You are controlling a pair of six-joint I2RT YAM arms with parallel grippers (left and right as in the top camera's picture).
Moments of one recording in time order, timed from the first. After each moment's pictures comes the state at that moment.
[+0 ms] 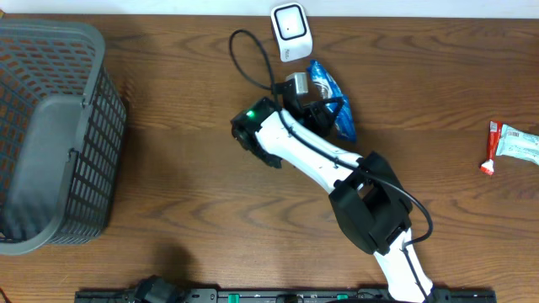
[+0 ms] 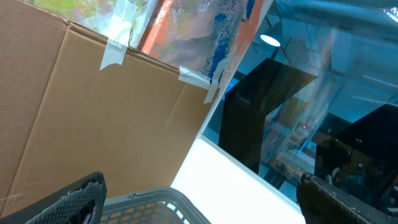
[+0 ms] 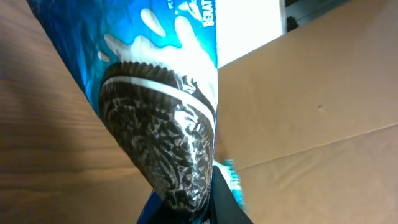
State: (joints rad) left arm -0.48 0.57 1.49 -0.34 -1.15 0.03; right arm 0.80 2.23 1.82 -1.62 1.41 1.05
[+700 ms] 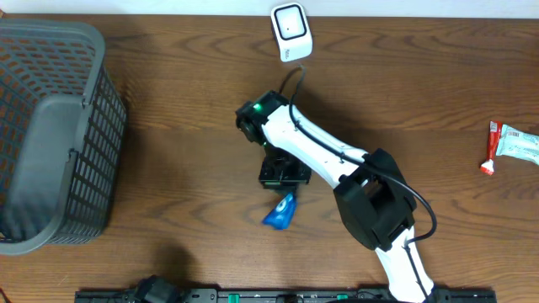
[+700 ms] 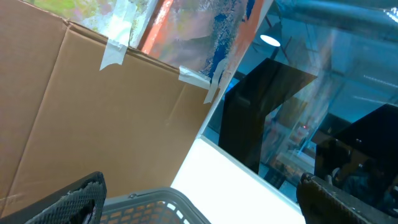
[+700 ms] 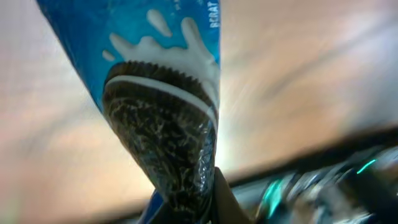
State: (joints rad) left arm -0.48 0.57 1.49 -0.34 -1.15 0.03; right arm 0.75 2.23 1.84 -1.62 -0.21 0.90
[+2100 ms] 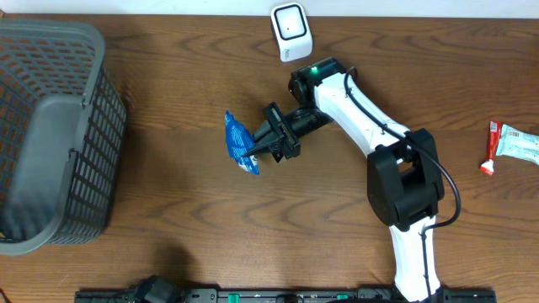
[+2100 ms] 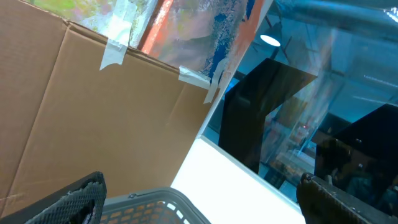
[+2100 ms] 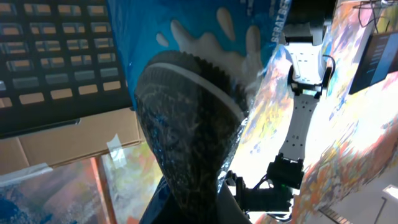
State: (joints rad) left arm -0.48 0.57 1.49 -0.34 -1.15 0.03; right arm 0.48 2.23 1.85 -1.56 -1.50 1.22
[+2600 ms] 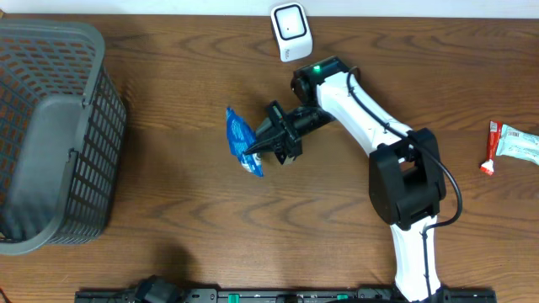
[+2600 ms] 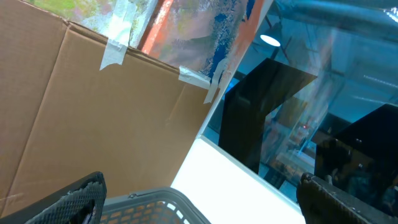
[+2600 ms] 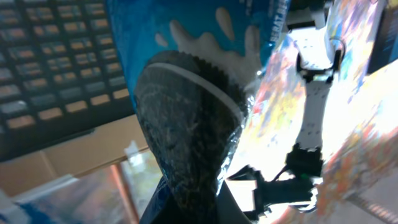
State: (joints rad) left arm -0.48 0.57 1.49 -0.34 -1.15 0.03; right arm 0.46 2.23 1.85 -1.55 -1.50 1.39
